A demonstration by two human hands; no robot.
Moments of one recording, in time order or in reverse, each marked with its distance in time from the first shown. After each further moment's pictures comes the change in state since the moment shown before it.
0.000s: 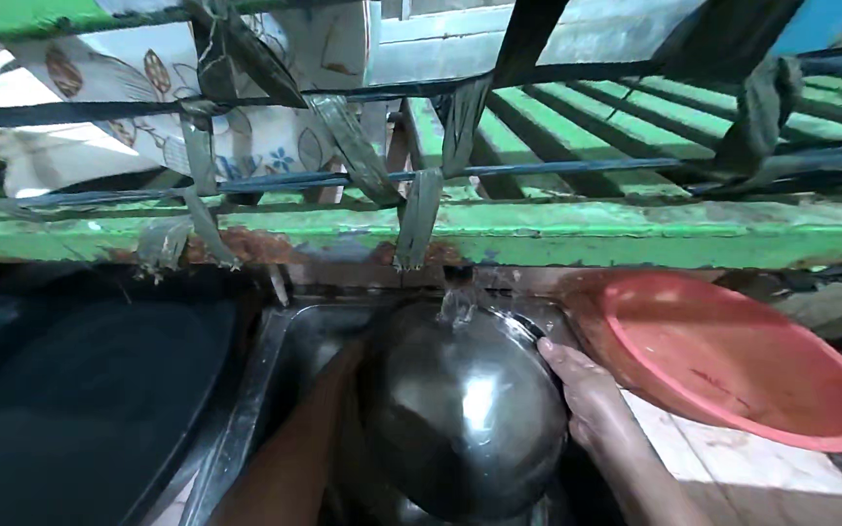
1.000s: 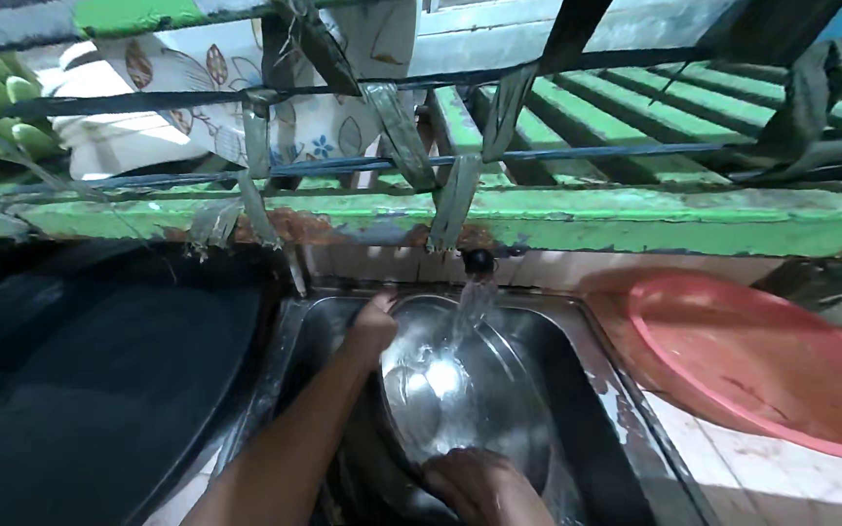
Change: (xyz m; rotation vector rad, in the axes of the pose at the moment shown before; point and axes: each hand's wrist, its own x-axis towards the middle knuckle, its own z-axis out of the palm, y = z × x) left_hand -0.038 0.049 -0.001 0.108 -0.012 0.239; right_hand -0.128 0.034 0.030 -0.687 -0.756 -0.794
